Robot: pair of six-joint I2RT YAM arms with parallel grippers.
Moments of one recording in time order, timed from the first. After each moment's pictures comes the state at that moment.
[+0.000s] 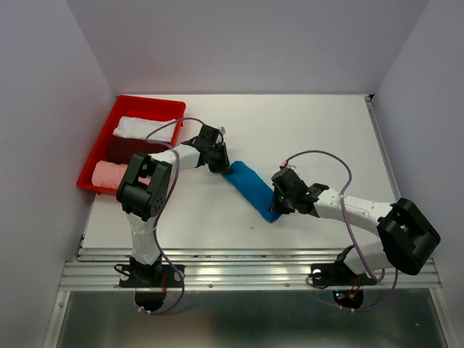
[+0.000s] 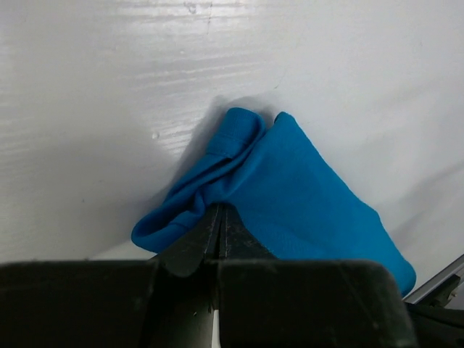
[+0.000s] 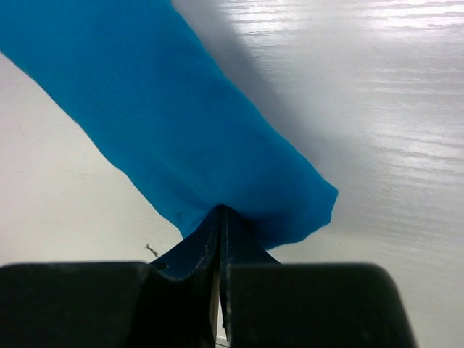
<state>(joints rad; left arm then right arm) -0.45 1.95 1.23 -0.22 0.29 -0.58 0.74 1.39 0.71 -0.31 0.13 0.79</state>
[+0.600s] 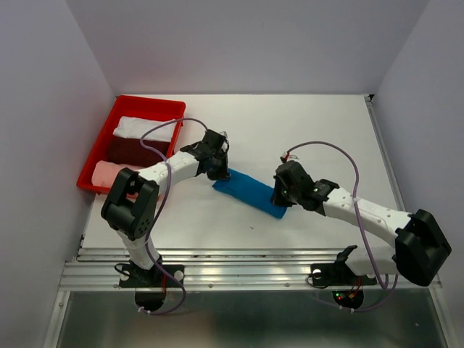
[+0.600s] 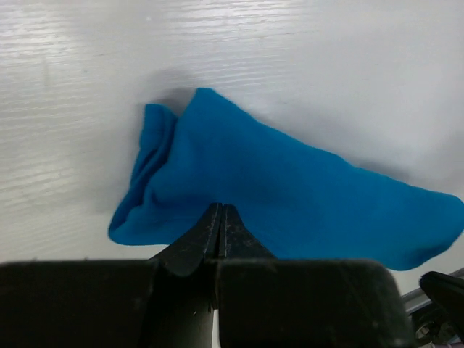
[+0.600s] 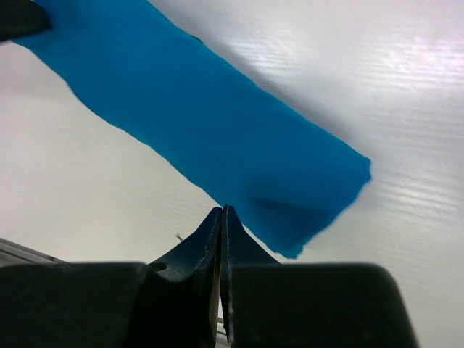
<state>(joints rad) -0.55 1.72 1.13 -0.40 0.10 -0.57 0.74 1.26 0.77 -0.41 0.15 0.70</state>
